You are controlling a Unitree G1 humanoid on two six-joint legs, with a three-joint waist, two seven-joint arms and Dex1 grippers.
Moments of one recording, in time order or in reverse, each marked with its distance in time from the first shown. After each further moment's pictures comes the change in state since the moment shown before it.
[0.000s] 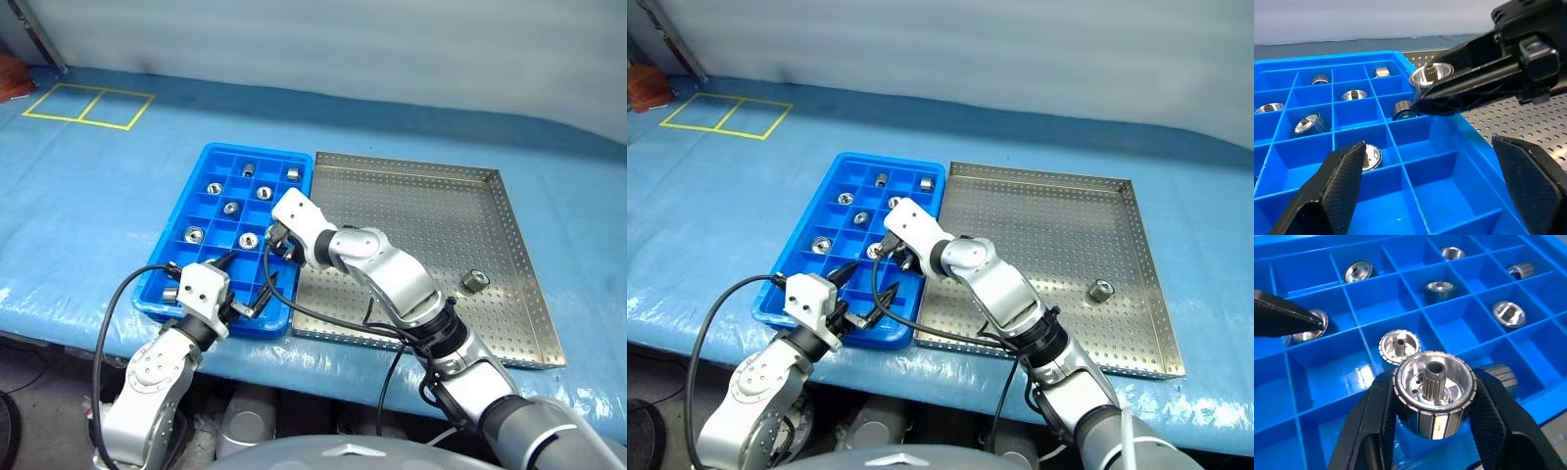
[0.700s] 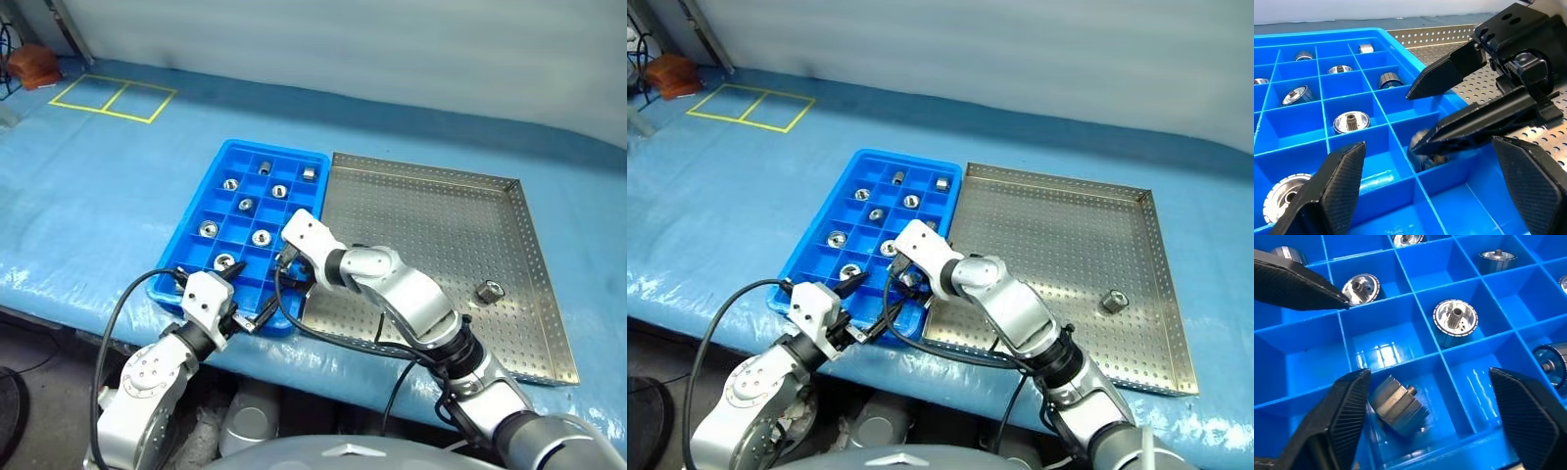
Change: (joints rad) left arm 0.011 0.042 -0.014 0.002 -0.030 -0.001 -0.083; right arm 0.109 -0.056 -0.007 -0.150 0.028 0.088 -0.005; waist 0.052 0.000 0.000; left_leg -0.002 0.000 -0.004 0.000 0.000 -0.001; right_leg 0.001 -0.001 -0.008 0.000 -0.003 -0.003
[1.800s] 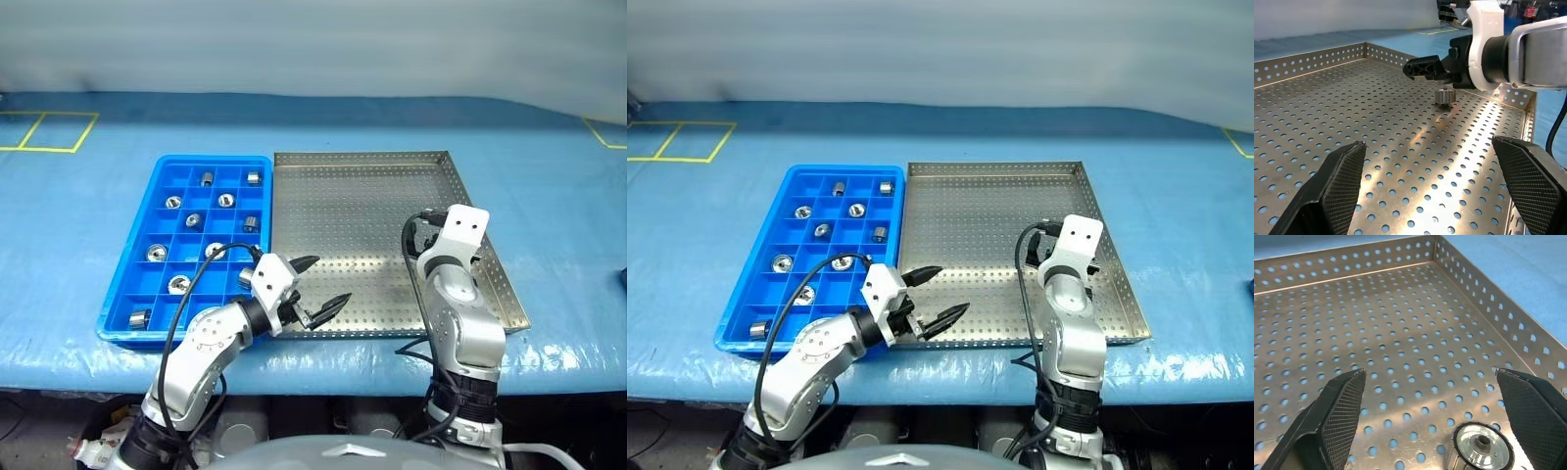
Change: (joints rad) left arm -0.293 -0.055 -0.243 0.162 -0.026 0.046 -0.110; right arm 0.308 0.297 -0.700 0.055 -0.081 -0.341 -0.686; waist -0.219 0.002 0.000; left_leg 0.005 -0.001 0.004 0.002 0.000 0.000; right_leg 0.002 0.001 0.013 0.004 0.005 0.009
